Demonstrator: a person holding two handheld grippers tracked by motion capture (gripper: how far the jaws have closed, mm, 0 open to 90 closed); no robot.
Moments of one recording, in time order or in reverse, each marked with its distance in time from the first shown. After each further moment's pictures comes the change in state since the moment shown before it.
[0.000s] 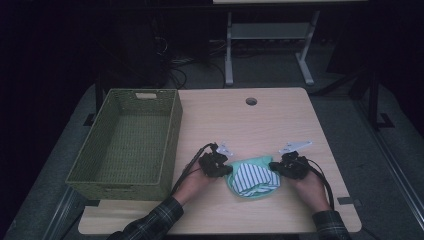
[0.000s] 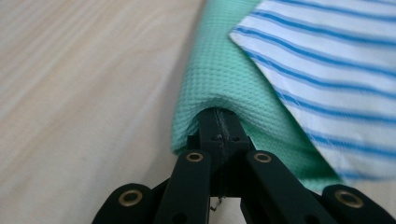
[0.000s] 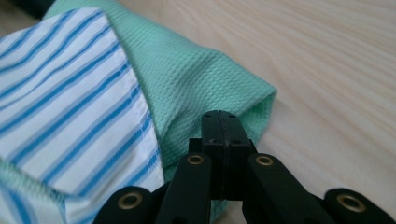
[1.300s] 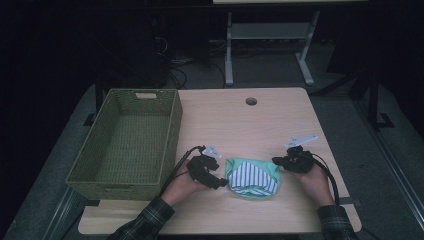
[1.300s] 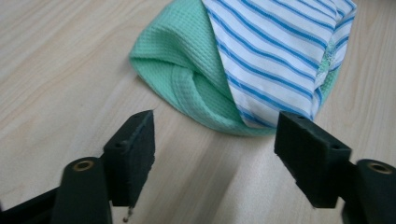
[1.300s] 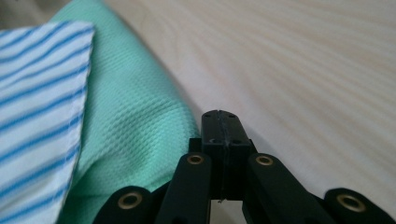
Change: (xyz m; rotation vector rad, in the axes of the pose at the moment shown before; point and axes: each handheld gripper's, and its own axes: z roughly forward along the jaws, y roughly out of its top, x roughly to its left) left arm -0.009 -0.021 -0.036 -0.024 -0.063 -0.050; right arm -0.024 0.003 -0.002 -0.024 0.033 0.001
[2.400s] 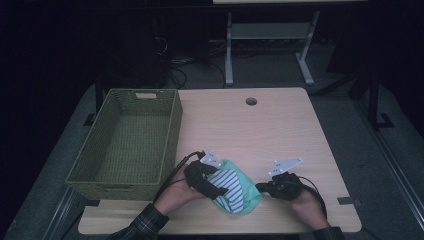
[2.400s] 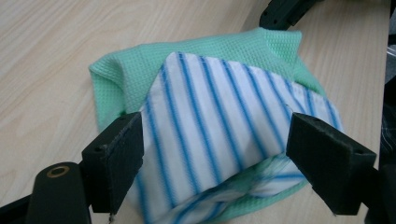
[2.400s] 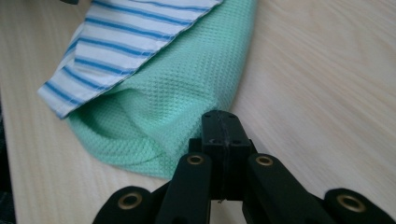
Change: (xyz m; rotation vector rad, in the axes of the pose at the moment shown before) left arm -0.026 -0.004 -0.022 0.010 0.006 0.083; right arm 0.086 -0.016 -0.005 0.017 0.175 -0.143
